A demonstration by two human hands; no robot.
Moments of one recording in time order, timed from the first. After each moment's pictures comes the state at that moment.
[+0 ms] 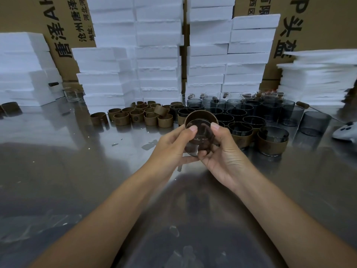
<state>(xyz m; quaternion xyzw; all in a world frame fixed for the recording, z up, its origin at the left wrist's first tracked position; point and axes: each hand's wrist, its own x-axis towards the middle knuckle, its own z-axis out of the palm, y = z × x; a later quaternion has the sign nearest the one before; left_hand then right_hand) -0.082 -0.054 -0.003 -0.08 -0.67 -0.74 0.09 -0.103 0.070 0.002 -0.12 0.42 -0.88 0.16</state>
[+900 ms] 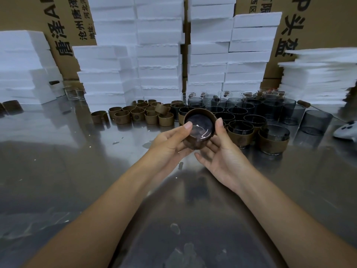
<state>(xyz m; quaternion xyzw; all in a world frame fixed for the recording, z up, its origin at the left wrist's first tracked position) -0.091 -0.067 -0.007 -0.08 -0.59 -0.80 0.04 -0.114 0.071 -0.010 -0.07 0.47 -0.86 0.19</state>
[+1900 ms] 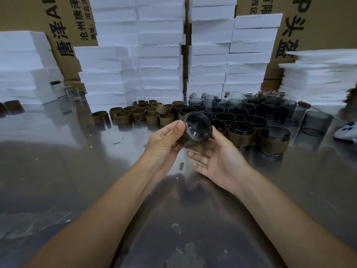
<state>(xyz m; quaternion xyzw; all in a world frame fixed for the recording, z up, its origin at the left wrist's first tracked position) -0.096 -0.071 -0.009 -0.09 -0.53 -0.84 0.10 -0.110 0.068 -0.006 -0.04 0.50 -0.83 0.25</state>
